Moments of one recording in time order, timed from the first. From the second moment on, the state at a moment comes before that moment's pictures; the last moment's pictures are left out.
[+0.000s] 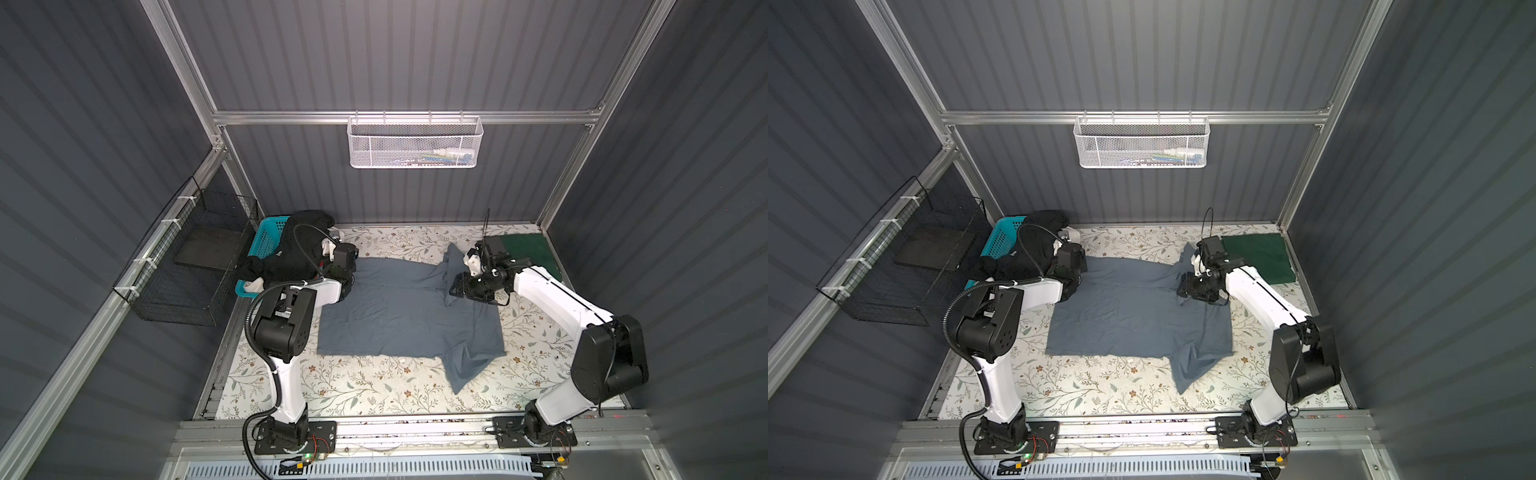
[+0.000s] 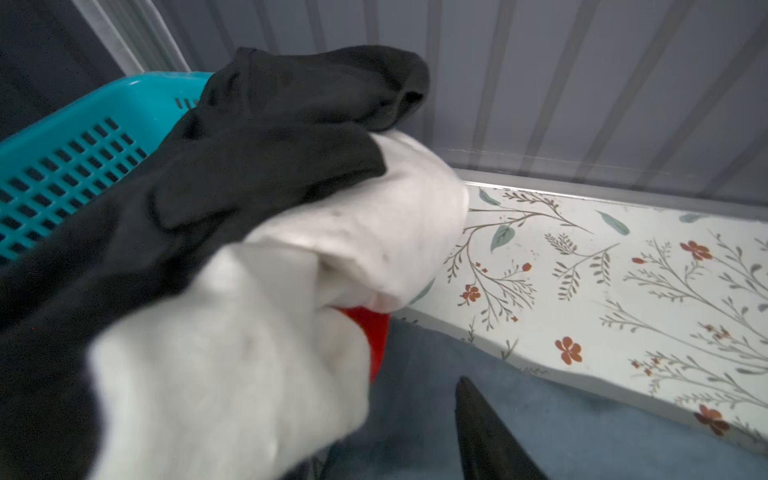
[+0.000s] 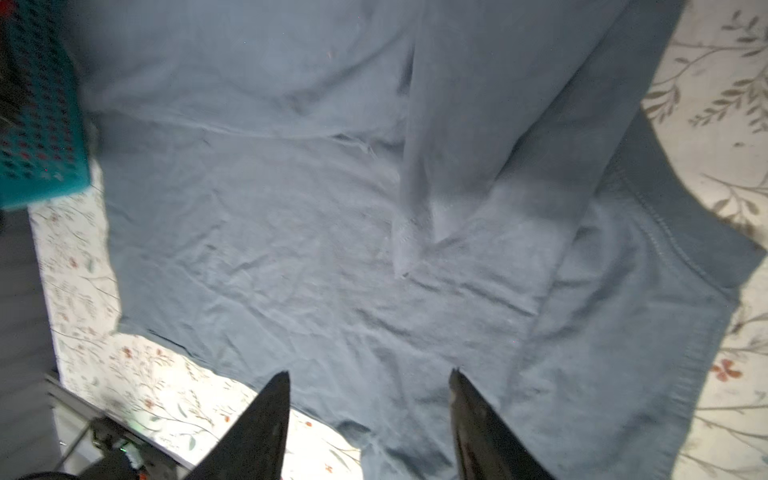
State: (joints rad) left arm -0.33 1.96 1.15 0.32 -0.52 -0.21; right arm 0.30 1.56 1.24 -0.77 -0.28 0.41
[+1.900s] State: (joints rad) left arm -0.54 1.82 1.15 0.06 -0.28 -0.34; right arm 0.08 2.17 1.65 -0.57 -0.23 0.49
